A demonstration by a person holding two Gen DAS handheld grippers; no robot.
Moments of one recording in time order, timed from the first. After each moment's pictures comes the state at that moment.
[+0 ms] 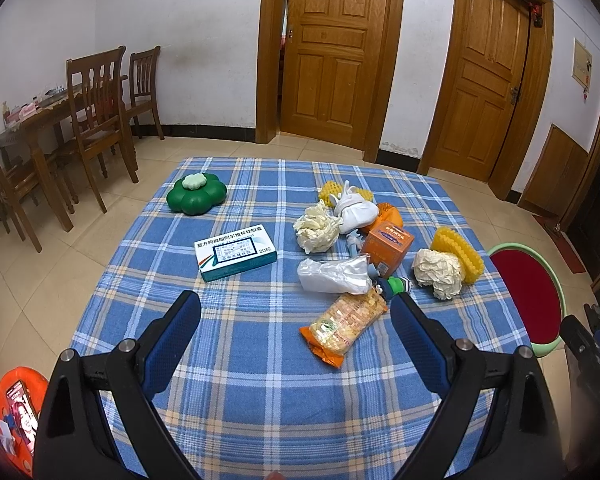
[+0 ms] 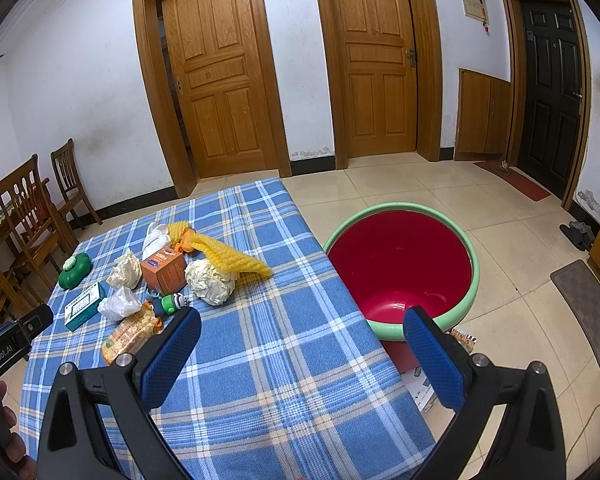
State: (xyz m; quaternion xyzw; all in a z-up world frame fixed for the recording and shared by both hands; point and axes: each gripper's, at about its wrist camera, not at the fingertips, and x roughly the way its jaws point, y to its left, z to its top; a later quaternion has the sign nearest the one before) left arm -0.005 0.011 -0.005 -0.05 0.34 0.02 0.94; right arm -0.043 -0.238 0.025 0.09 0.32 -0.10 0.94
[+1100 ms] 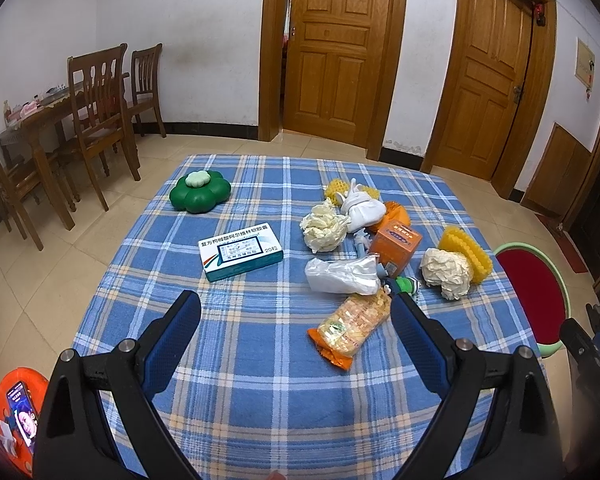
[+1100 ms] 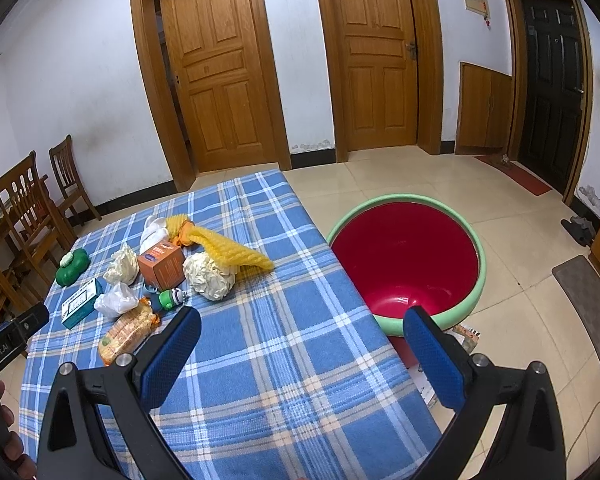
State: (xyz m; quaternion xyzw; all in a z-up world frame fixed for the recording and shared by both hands) left arm -0.008 0.021 -0.010 -0.05 0.34 0.02 0.94; right arm -0.042 -0.235 0.011 0.09 0.32 -0.10 0.94
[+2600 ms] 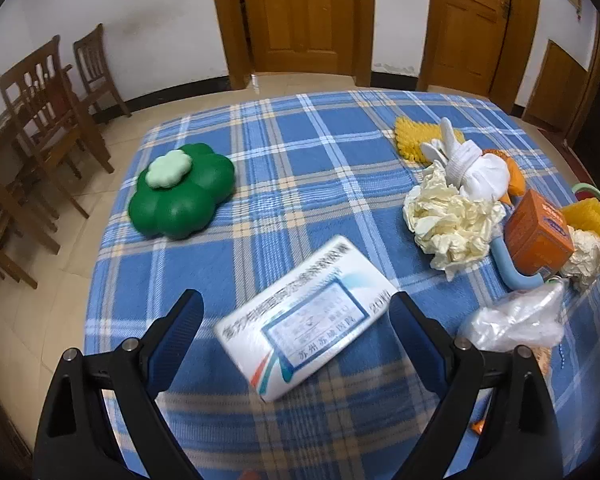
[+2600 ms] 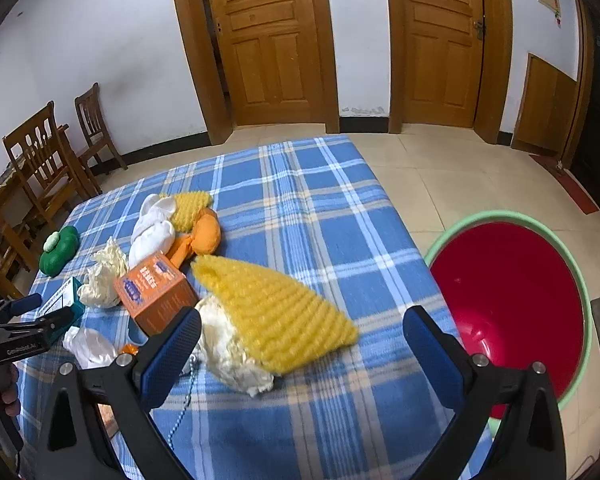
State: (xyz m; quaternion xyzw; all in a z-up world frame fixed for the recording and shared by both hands) left arm 0.154 0.083 -0.087 0.04 0.46 -0.03 0.88; right arm 0.120 -0.207 -0.034 0.06 0.40 -0.02 0.91
